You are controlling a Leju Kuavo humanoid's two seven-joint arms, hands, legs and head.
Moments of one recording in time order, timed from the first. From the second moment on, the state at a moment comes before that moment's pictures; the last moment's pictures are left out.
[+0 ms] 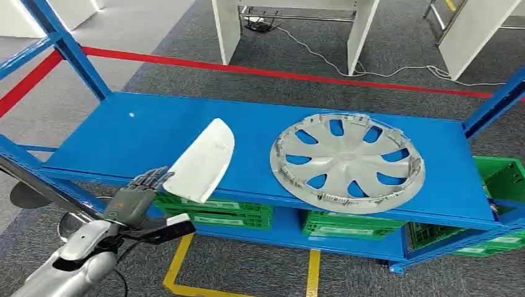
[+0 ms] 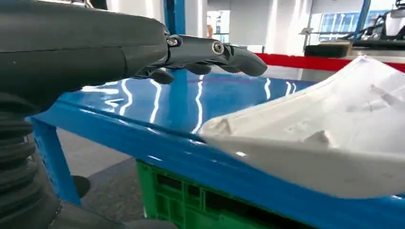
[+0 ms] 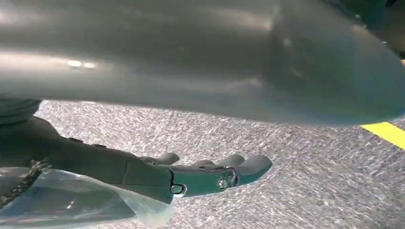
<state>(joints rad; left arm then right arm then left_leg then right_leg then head) -0.12 0.28 -0.44 -1.31 -1.05 0.27 0.00 0.15 -0.51 1.26 -1.10 -0.70 -0.69 0.01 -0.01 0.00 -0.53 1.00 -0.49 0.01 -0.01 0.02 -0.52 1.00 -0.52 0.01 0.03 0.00</state>
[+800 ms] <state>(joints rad) -0.15 0.26 -0.44 -1.31 -1.03 0.28 -0.01 0.16 -0.51 1.23 -1.12 -0.67 -0.69 0.02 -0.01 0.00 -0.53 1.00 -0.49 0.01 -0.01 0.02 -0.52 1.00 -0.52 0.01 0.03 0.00</state>
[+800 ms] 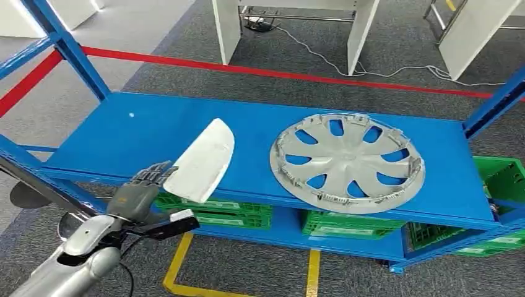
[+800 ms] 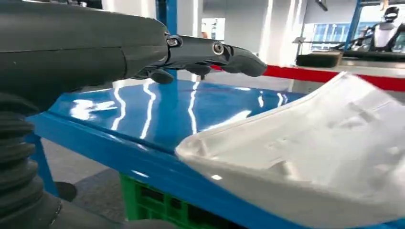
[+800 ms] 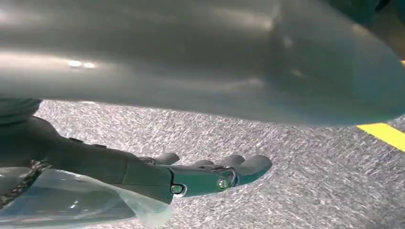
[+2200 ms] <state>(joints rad) -0.09 0.19 -0.46 -1.30 -0.89 0.31 -0.04 0.14 -0.51 1.25 -1.11 -0.69 -0.69 0.00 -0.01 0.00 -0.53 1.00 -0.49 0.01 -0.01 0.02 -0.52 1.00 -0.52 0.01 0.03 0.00</state>
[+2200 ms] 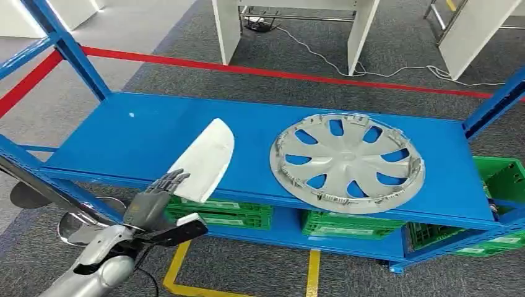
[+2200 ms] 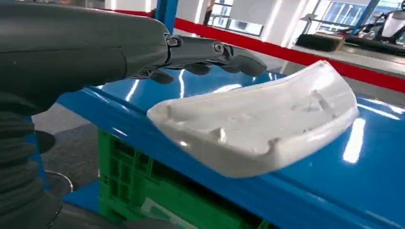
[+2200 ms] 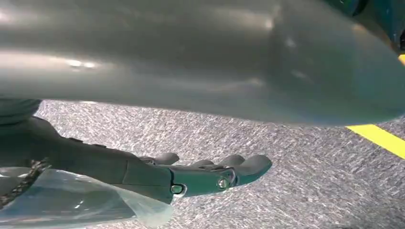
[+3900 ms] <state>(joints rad) -0.08 0.30 -0.46 -1.30 -1.09 0.29 0.00 0.14 -0.51 1.25 -1.11 -0.76 -0.69 -0.07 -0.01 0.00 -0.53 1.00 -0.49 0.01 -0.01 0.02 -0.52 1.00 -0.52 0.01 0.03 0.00</state>
